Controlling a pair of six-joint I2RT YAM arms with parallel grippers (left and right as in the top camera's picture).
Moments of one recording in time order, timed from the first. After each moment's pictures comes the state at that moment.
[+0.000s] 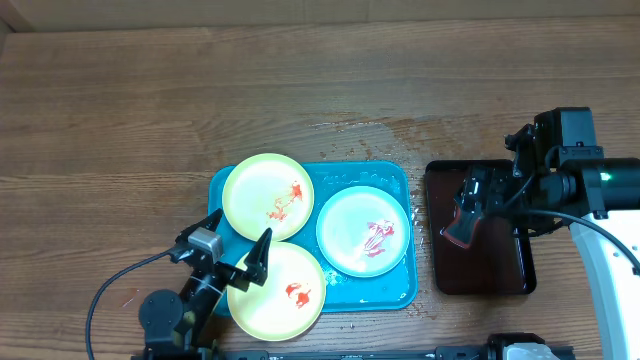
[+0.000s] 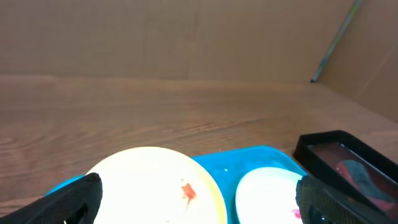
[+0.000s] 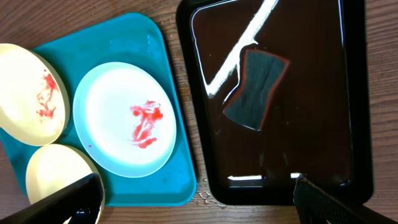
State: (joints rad) left arm 0.05 0.05 0.11 -0.17 0.49 -0.19; right arm 0.01 1.26 1.28 -1.34 -0.23 0.25
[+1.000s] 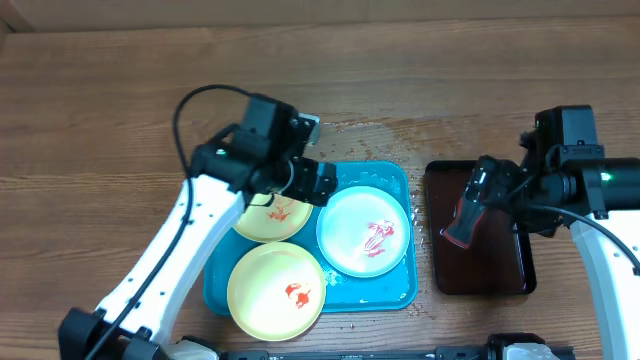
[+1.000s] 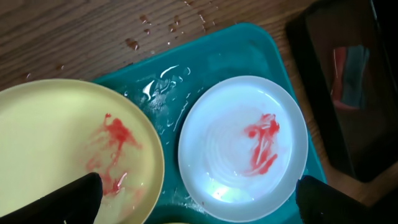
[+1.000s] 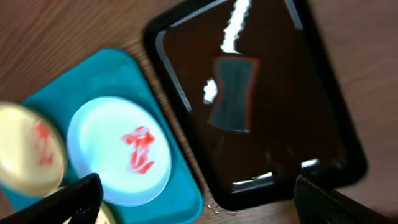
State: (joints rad) left arm -0.41 1.51 1.26 -0.87 0.27 -0.13; right arm 0.01 1.26 1.28 -1.33 -0.12 0.49
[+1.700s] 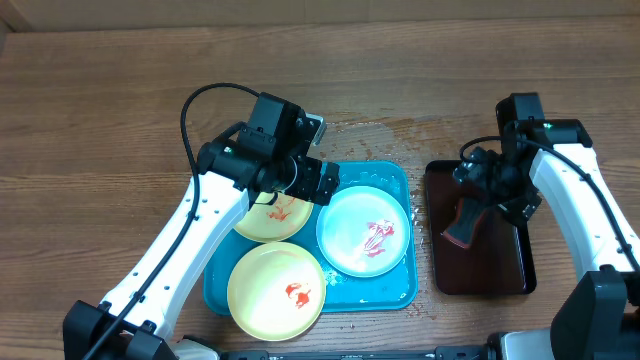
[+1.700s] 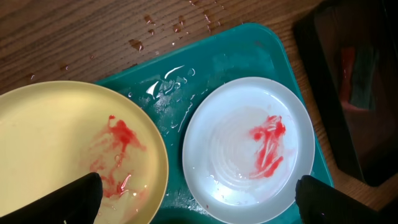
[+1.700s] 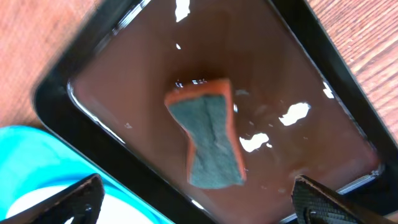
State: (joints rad) left arm -0.42 1.53 1.26 -0.87 0.25 -0.13; right arm 0.01 1.60 1.22 -1.14 -0.02 0.76
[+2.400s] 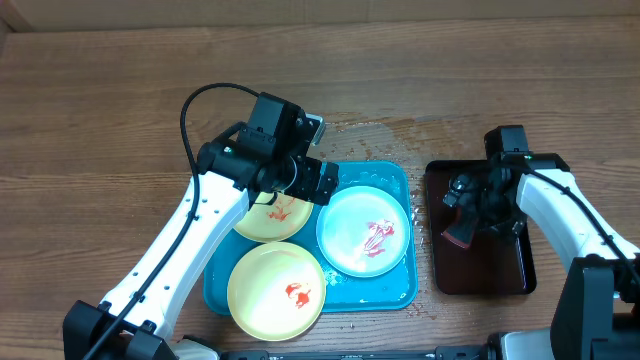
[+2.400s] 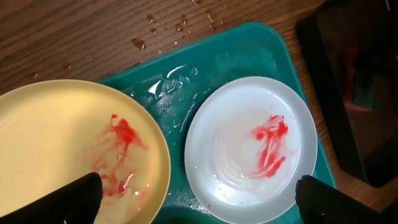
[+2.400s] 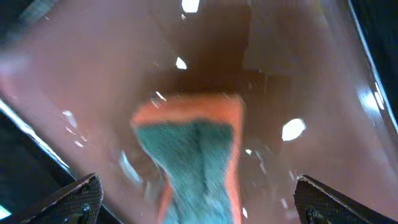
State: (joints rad) left arm -0.42 1.53 1.27 -0.87 0.24 -0.13; right arm 0.01 1.60 0.95 -0.84 -0.03 0.60
